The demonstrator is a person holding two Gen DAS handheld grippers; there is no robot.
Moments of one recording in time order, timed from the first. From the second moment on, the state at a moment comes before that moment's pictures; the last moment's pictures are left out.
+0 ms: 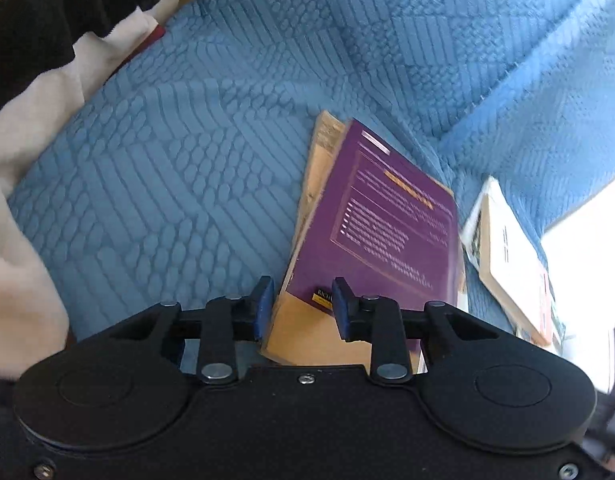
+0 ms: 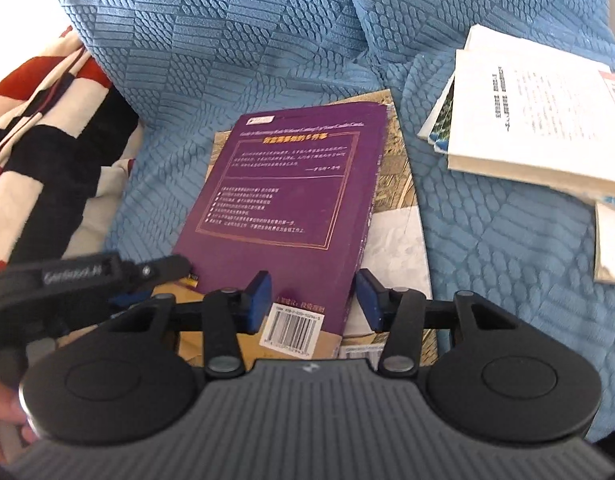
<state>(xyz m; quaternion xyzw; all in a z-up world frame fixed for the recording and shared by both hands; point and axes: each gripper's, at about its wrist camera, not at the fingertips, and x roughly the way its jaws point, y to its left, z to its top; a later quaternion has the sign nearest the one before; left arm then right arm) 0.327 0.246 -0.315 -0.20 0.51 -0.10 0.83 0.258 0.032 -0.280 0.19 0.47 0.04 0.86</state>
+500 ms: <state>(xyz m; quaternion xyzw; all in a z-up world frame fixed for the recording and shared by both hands) 0.286 0.232 -0.298 -0.17 0.51 -0.10 0.84 0.247 0.023 -0.278 0.16 0.48 0.07 0.86</state>
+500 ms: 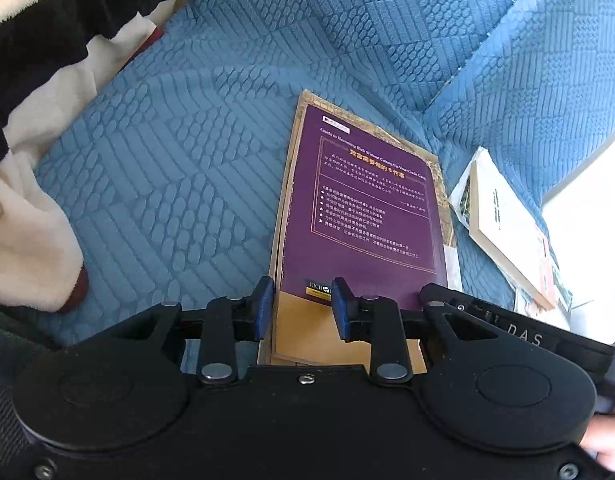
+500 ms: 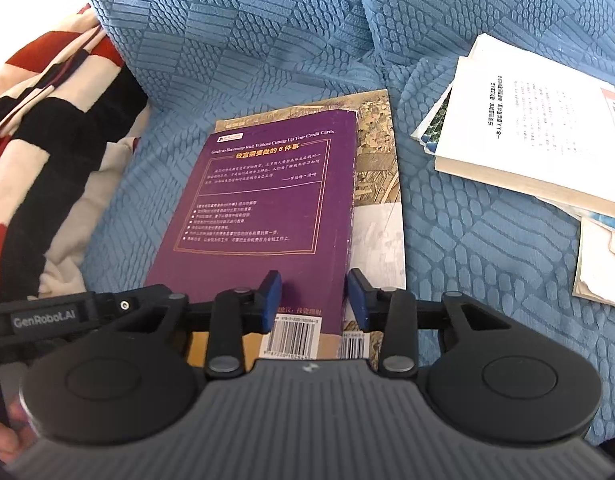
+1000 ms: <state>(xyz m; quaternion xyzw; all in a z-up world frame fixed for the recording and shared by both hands) 0.273 0.232 -0.272 -0.17 0.50 -0.11 0.84 0.238 0.022 -0.253 0.14 0.47 0.07 0.87</state>
